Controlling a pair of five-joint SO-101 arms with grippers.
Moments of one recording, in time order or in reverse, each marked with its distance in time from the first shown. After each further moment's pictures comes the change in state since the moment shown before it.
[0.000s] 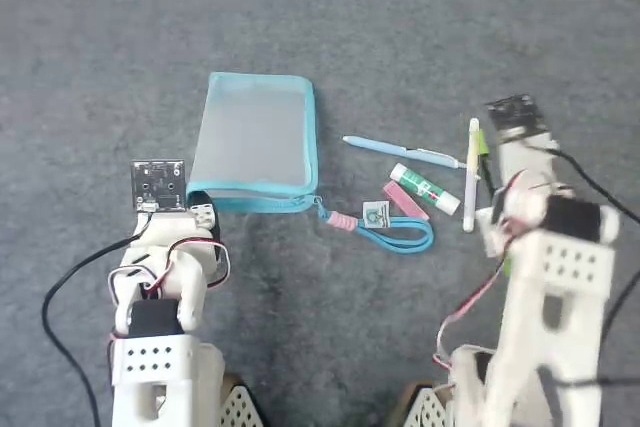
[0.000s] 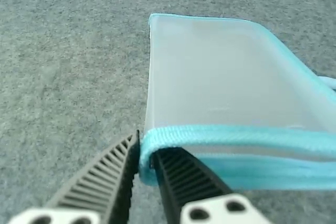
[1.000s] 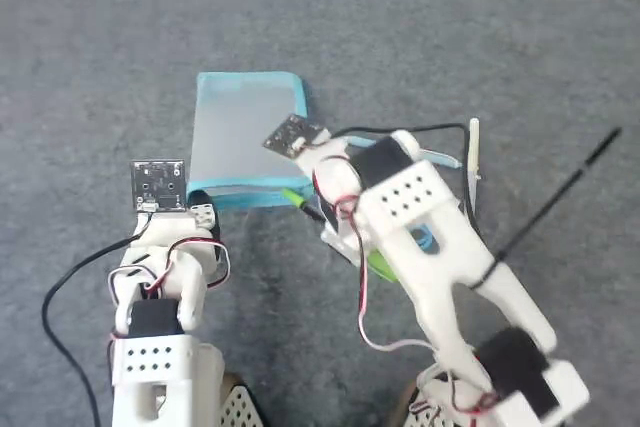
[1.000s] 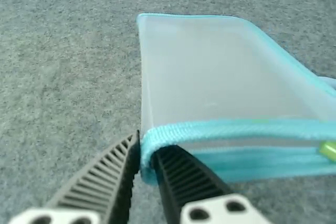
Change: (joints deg) left arm 0.0 0.0 0.0 0.0 0.0; right arm -43.2 32.9 -26.7 12.6 -9.7
